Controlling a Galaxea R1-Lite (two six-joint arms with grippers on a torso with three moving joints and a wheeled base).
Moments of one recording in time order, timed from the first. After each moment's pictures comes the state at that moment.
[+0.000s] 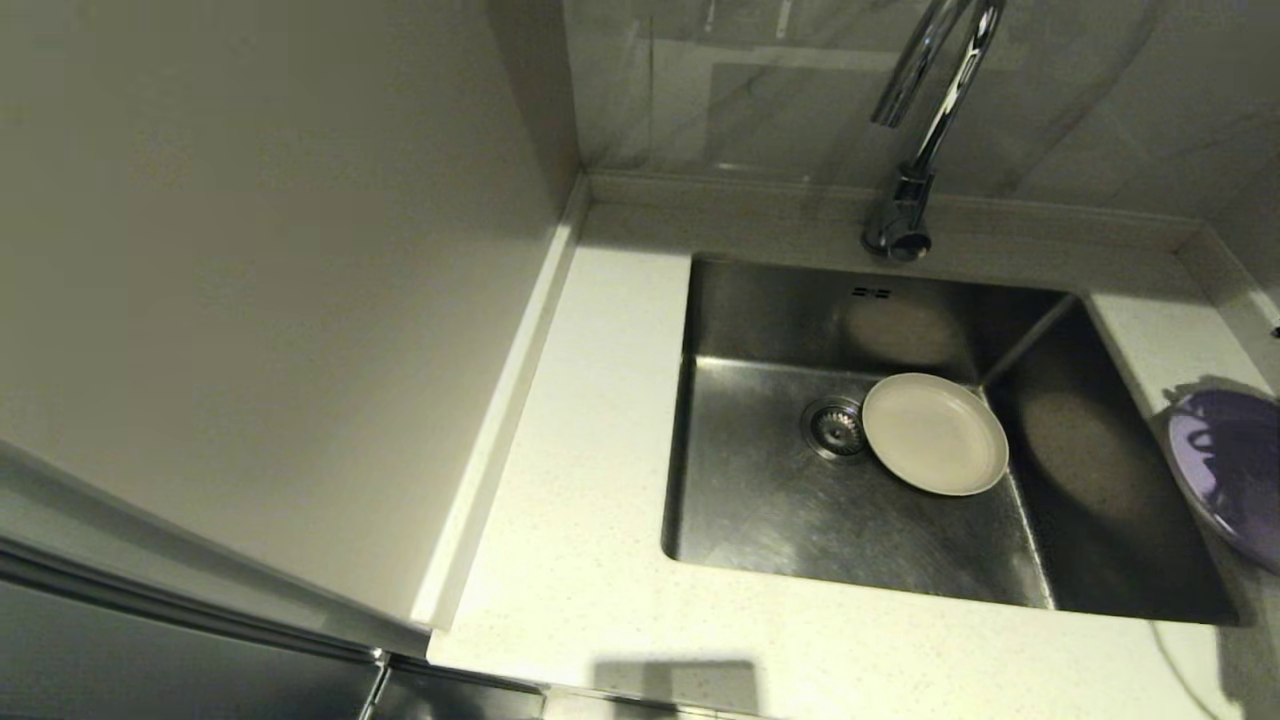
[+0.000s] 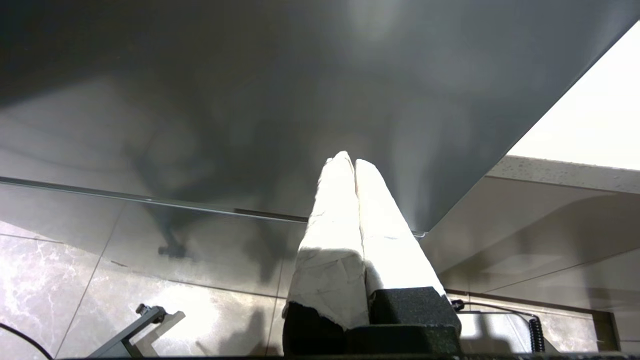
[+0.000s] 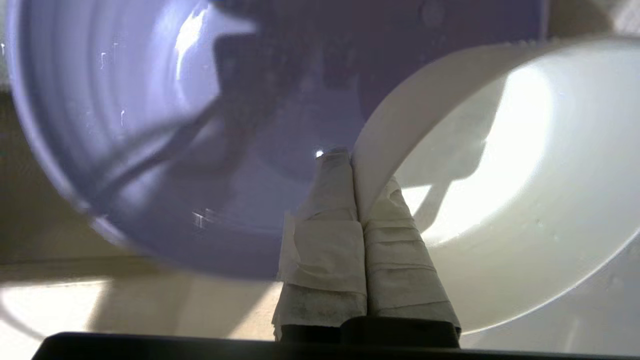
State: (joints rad) left arm 0.00 0.00 0.00 0.00 0.02 -0.02; right arm -0.59 1.88 -1.68 0.81 0.01 -0.54
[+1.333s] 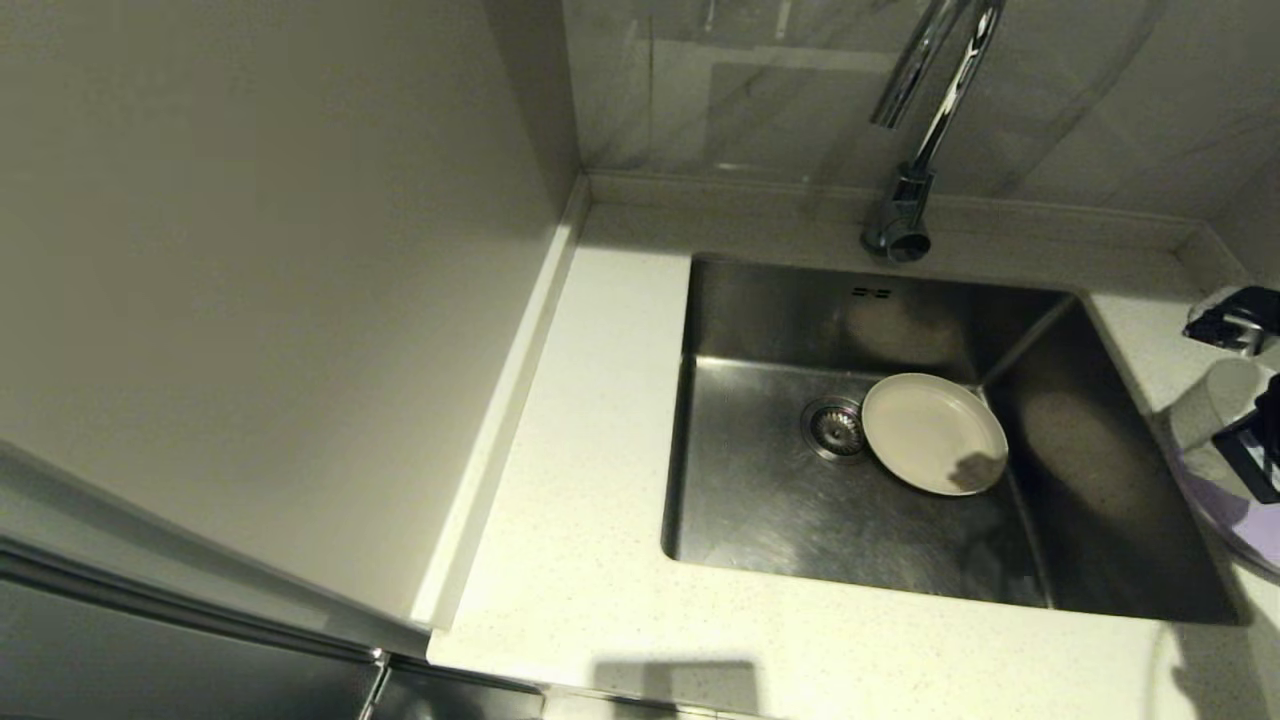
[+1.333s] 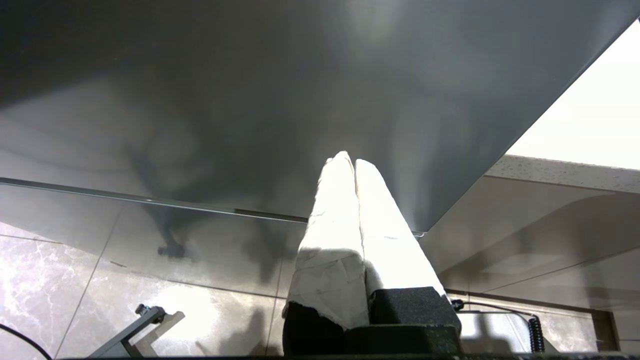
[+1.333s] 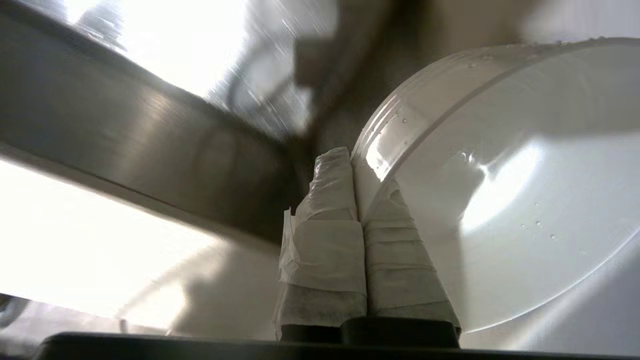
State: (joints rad) left arm 0.00 0.00 0.00 0.00 0.02 -0.02; right arm -0.24 1.53 -1.27 0.59 0.05 -0.59
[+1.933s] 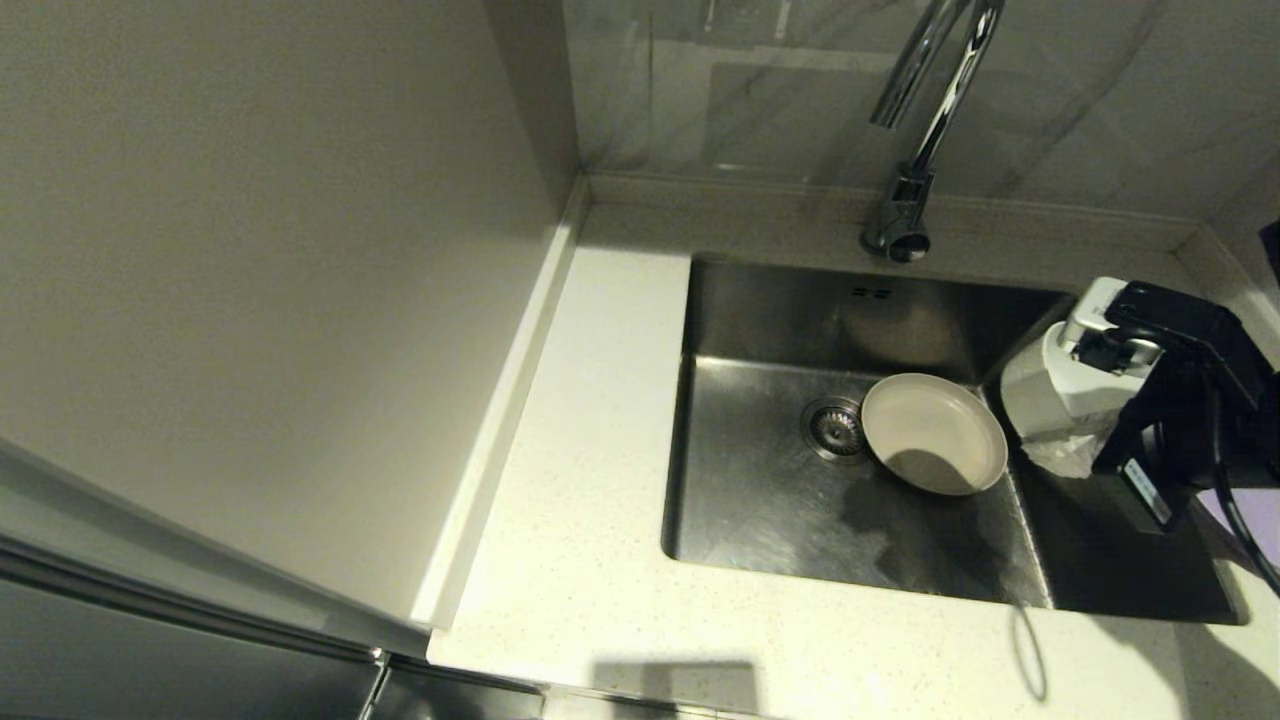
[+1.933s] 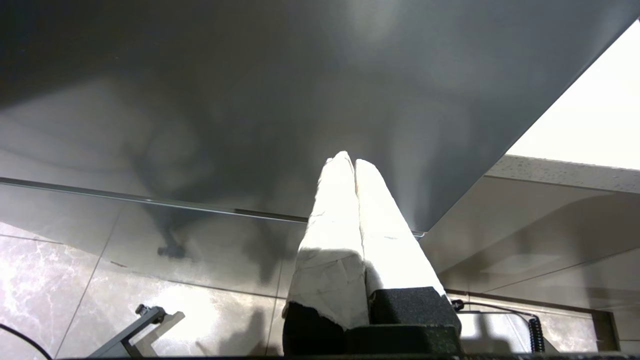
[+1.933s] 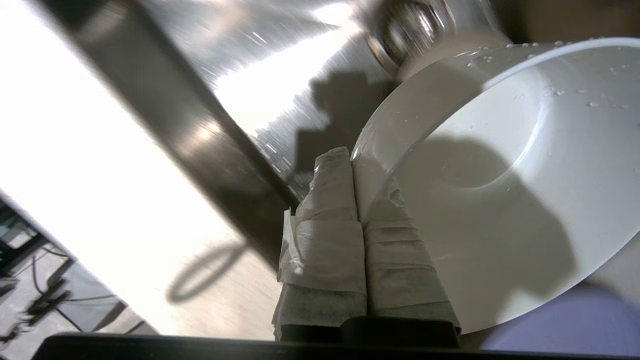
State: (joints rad) left arm 0.00 0.00 0.00 0.00 0.02 -0.02; right arm 0.22 1.40 -1.12 0.38 0.05 -0.58
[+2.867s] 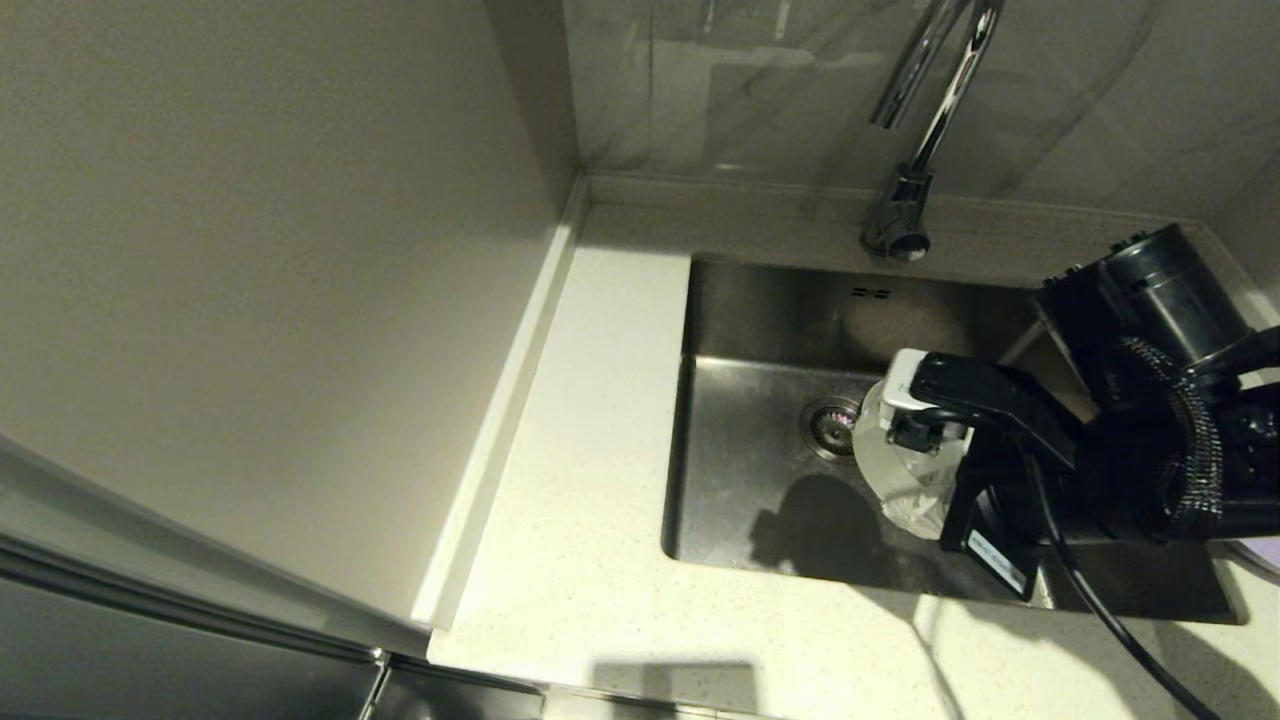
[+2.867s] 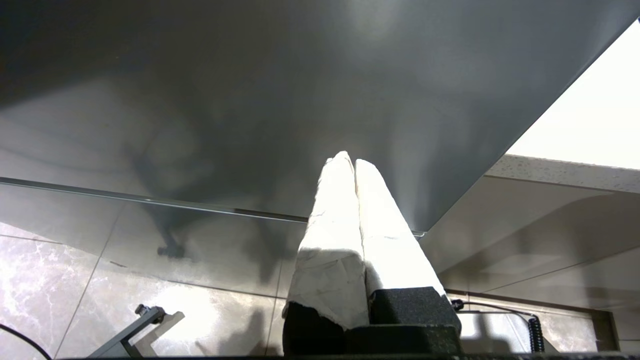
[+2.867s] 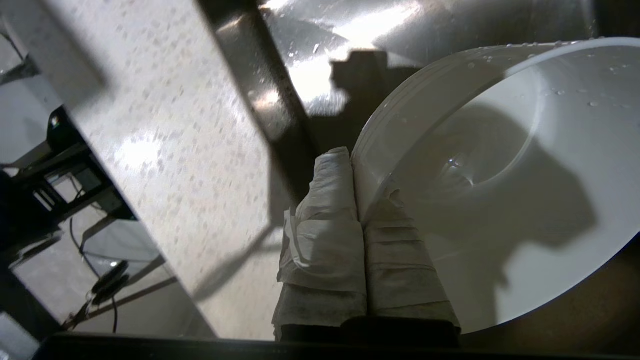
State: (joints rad) left arm 0.00 0.00 0.00 0.00 0.02 -0.02; right arm 0.57 1.55 -1.18 0.43 -0.07 -0.49
